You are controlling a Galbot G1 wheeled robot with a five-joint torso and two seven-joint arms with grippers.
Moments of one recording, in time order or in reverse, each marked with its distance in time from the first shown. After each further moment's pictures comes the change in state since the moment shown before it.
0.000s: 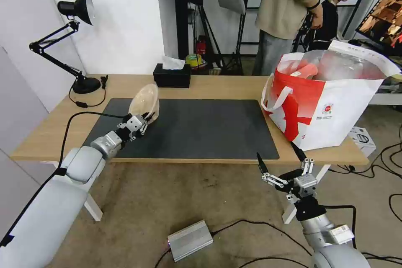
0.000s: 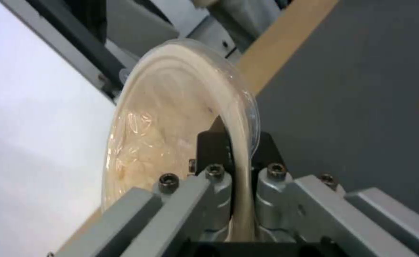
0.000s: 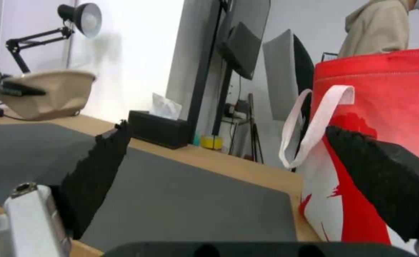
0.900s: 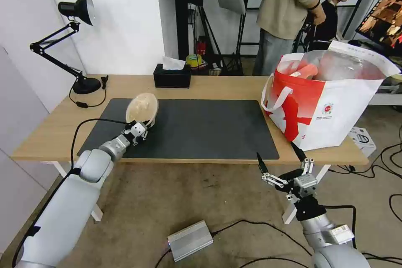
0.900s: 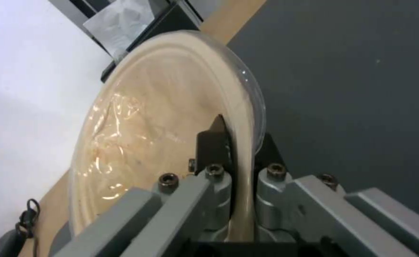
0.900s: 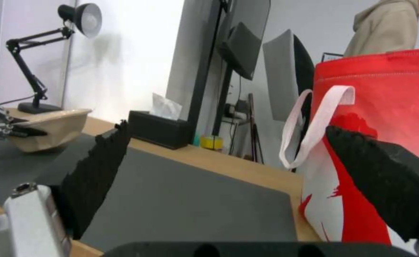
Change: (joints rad) left arm -0.052 -0.123 0.001 0.204 0.175 0.032 0.033; right arm 0.000 0.000 0.000 0.000 0.000 0.000 0.000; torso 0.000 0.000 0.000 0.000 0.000
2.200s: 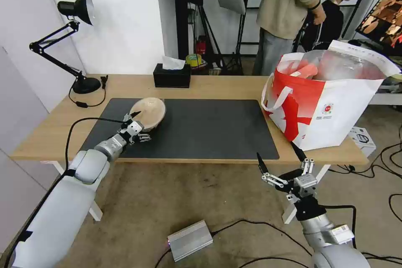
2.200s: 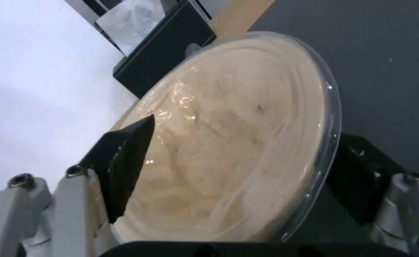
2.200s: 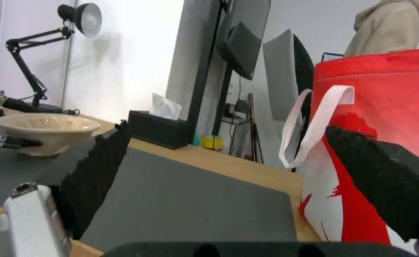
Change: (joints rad) left arm 0.014 0.010 -0.012 -0.024 -0.001 0.021 -0.022; right arm 0.000 0.000 0.000 0.000 0.000 0.000 0.000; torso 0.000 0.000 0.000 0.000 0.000
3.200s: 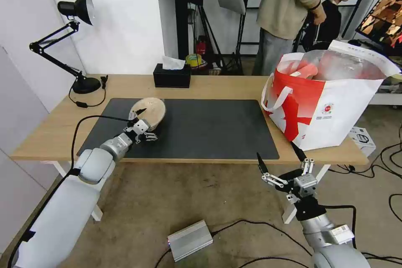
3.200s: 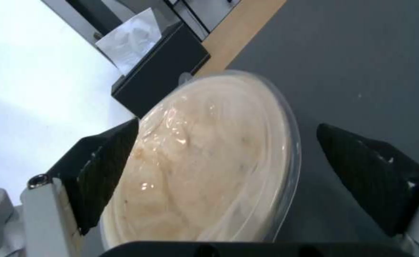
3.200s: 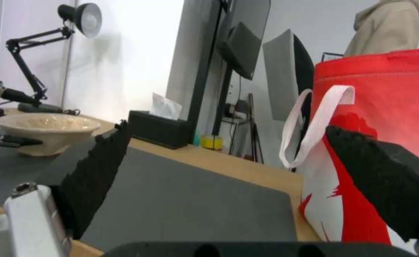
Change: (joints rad) left arm 0.023 0.007 0.007 -0.065 -0.013 0.012 -0.006; right arm 0.000 0.000 0.000 0.000 0.000 0.000 0.000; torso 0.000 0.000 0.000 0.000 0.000
